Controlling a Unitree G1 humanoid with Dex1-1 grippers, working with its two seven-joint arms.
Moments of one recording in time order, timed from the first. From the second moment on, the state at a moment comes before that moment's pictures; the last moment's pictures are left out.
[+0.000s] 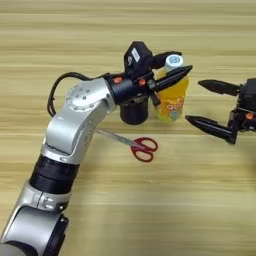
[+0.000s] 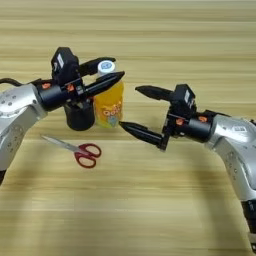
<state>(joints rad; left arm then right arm) -0.48 0.17 -0.19 -0.19 -0.34 0.37 -0.73 -0.23 -0.58 0.02 -0.15 0.55 0.24 1.06</state>
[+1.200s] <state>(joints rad) -0.48 0.17 -0.21 -0.19 -0.36 0.37 -0.75 -0.39 -0.47 0.15 -0.03 0.41 0.25 1.04</state>
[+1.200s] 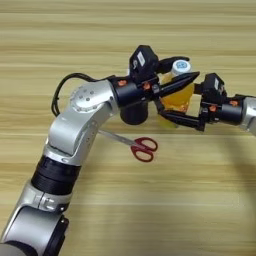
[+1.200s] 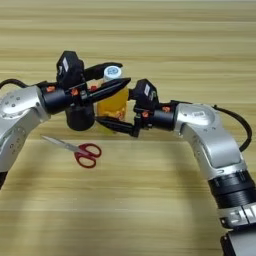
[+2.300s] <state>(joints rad) -0.45 0.17 -0.23 -0.24 -0.36 0.23 -0.75 -0.35 -0.46 0.09 -0.05 0.42 0.26 1.03</state>
